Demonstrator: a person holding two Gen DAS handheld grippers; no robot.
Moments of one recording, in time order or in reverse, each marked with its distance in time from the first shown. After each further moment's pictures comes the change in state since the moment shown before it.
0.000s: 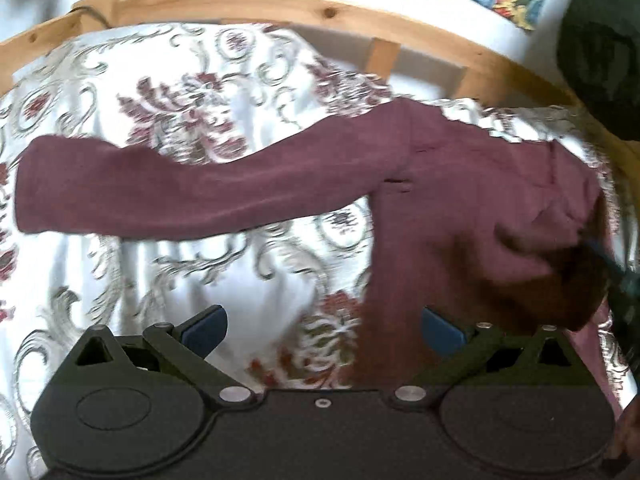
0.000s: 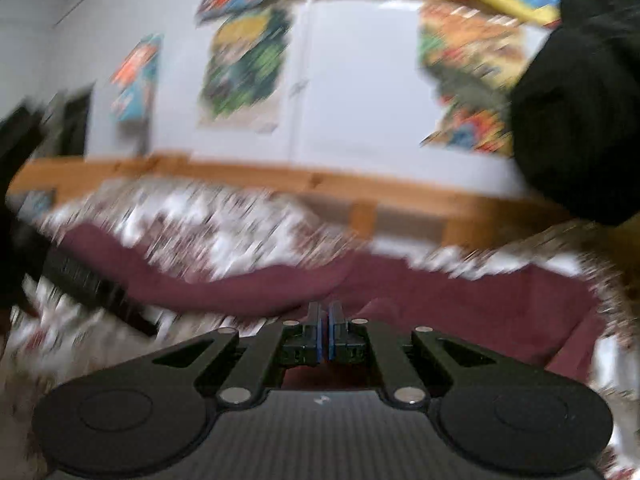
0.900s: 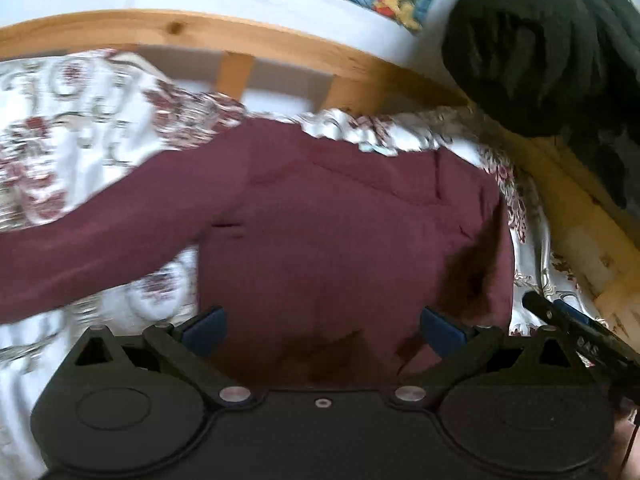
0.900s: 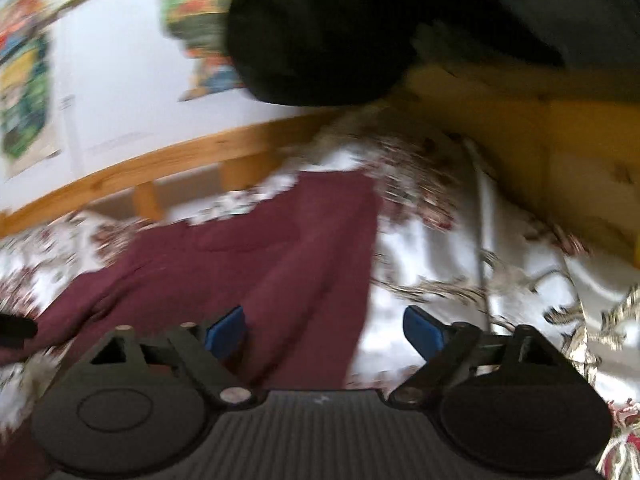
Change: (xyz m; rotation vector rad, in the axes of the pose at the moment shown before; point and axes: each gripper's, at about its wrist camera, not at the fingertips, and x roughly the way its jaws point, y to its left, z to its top) left arm 0.054 -0.097 0.035 0.121 -0.051 -0.320; right arm -0.031 -0.180 -0.045 0.476 0.117 -0.408
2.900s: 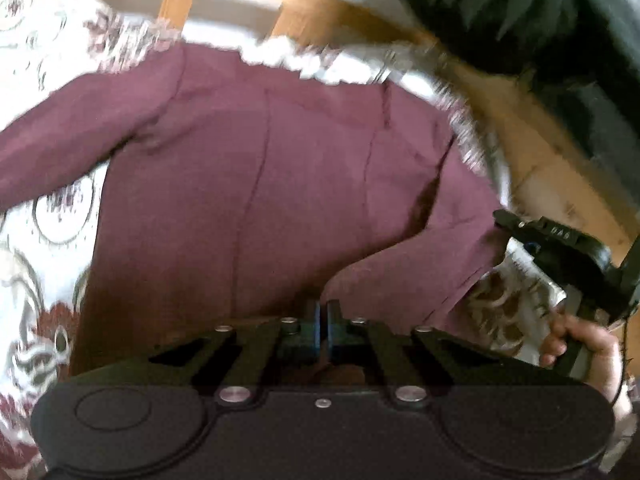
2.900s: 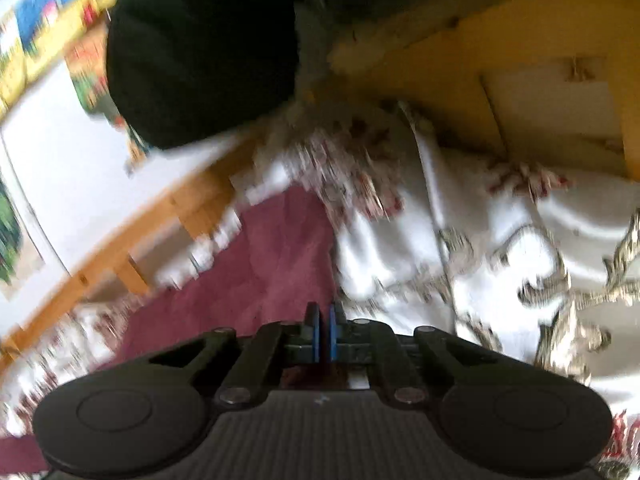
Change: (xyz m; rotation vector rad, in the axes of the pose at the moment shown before) left arm 0.029 -0.015 -0.045 -0.020 0.149 -0.148; right arm 0.029 -0.056 0.006 0.310 0.036 0.059
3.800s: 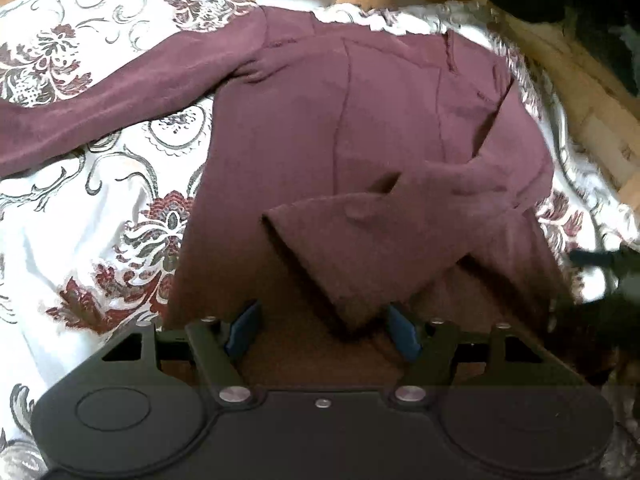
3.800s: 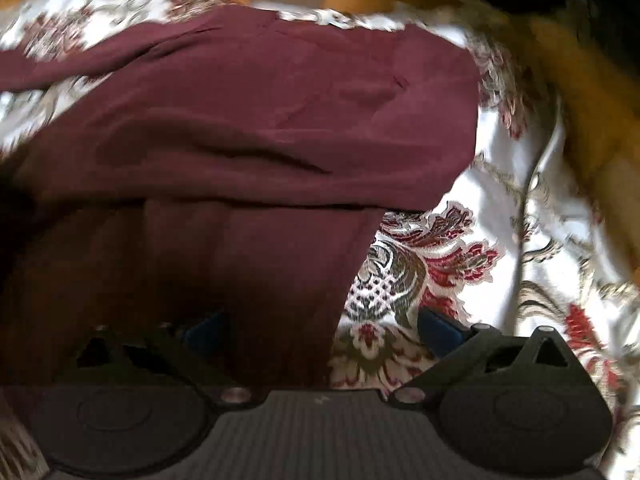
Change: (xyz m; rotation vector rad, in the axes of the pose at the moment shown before) left arm -0.051 0.011 -0.060 0.013 0.037 0.216; right arm -0.047 0.094 -0.113 -0.851 0.407 -0.177
